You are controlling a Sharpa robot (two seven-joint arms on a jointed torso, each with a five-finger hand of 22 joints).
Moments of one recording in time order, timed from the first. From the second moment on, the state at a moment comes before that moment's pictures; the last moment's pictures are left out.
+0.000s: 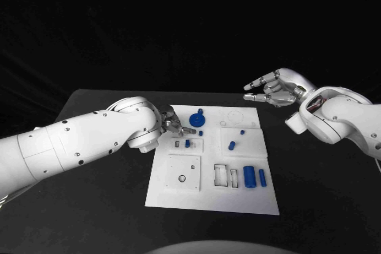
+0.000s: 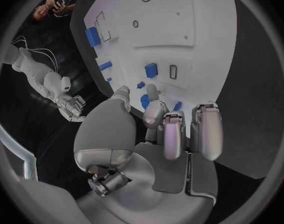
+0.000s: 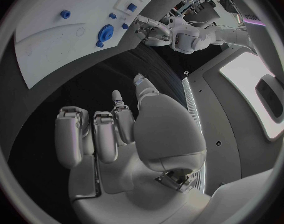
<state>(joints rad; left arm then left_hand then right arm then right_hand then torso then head) 1.25 -0.66 0.03 1.49 -1.07 -0.03 -0.70 1.04 -0.12 -0.02 0.29 0.27 0.93 0.02 0.68 0.65 1.36 -0.05 1.19 1.13 1.47 -0.12 1.57 1.31 0.03 1.47 -0.01 1.45 1.31 1.24 -0.98 0.05 1.51 -0.89 -0.29 0.14 1.29 -0.08 0.03 0.15 0.25 1.00 0.15 0.07 0.07 1.45 0.06 1.33 1.31 1.47 -0.02 1.53 1.31 0.05 1.46 0.08 1.43 1.29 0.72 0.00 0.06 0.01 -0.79</state>
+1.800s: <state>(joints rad) 1.35 -0.41 -0.01 0.97 -1.10 0.30 -0.60 1.12 -0.03 -0.09 0.29 0.11 0.95 0.04 0.56 0.50 1.33 -0.03 1.16 1.07 1.47 -0.08 1.57 1.31 0.05 1.47 0.03 1.44 1.31 1.24 -0.96 0.05 1.49 -0.89 -0.29 0.14 1.29 -0.08 0.03 0.15 0.25 1.00 0.15 0.07 0.07 1.45 0.06 1.33 1.31 1.47 -0.02 1.53 1.31 0.05 1.46 0.08 1.43 1.29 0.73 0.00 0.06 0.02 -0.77</state>
